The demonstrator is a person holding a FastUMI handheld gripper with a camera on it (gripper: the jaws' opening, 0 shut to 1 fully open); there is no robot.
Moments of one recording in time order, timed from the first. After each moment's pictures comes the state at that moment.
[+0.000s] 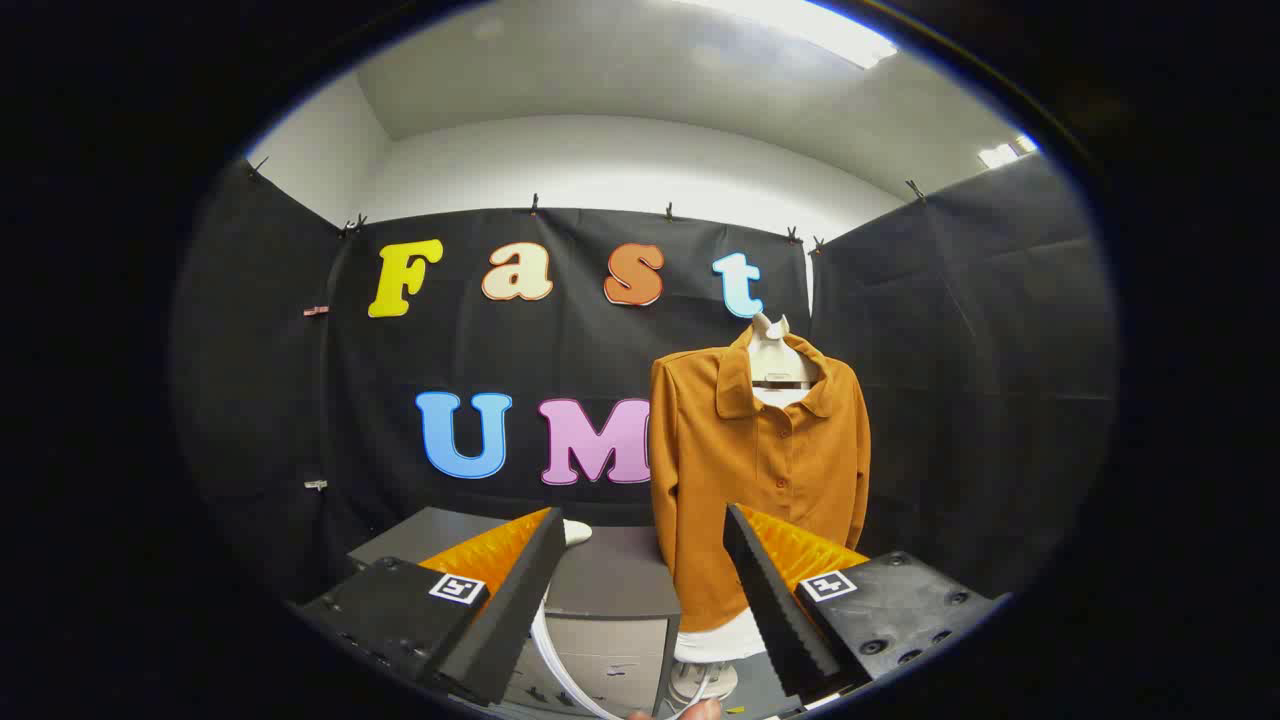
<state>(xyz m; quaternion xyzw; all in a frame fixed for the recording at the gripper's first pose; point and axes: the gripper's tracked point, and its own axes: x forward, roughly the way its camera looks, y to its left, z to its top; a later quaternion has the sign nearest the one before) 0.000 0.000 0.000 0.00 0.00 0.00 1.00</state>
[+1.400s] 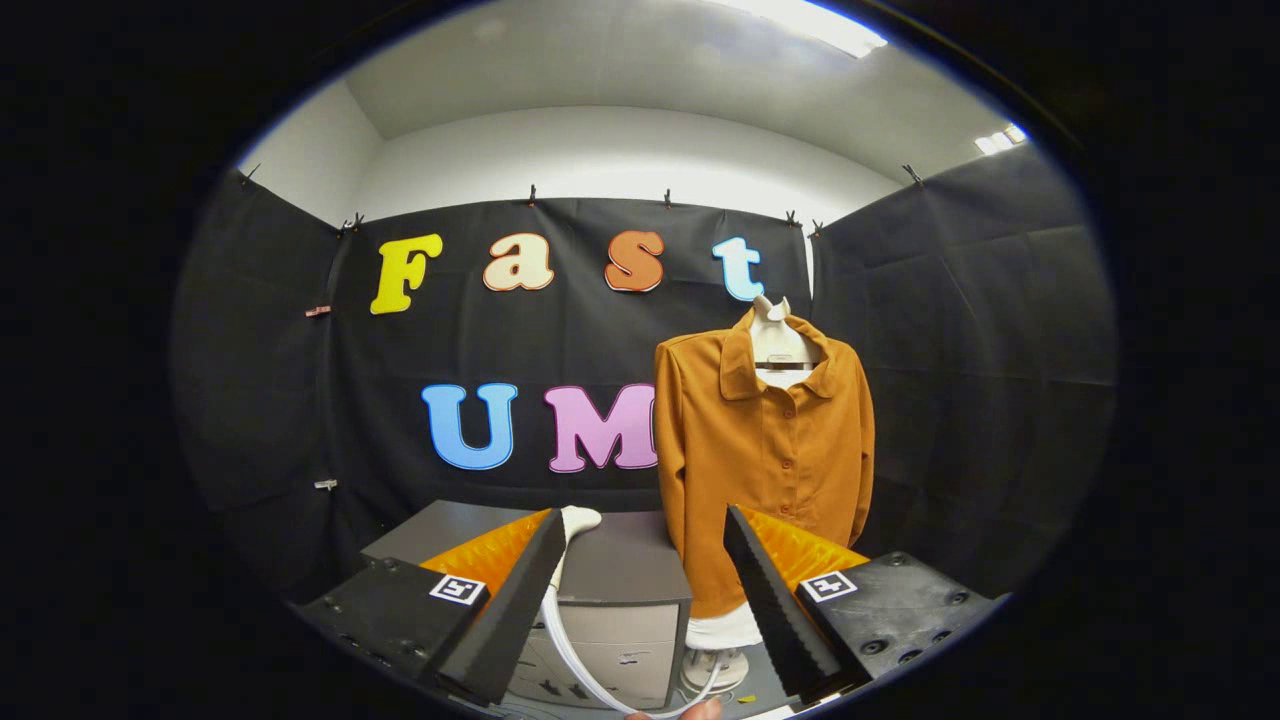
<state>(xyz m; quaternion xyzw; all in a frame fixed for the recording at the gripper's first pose) 0.000 0.020 -0.013 0.02 0.03 0.02 1.00</state>
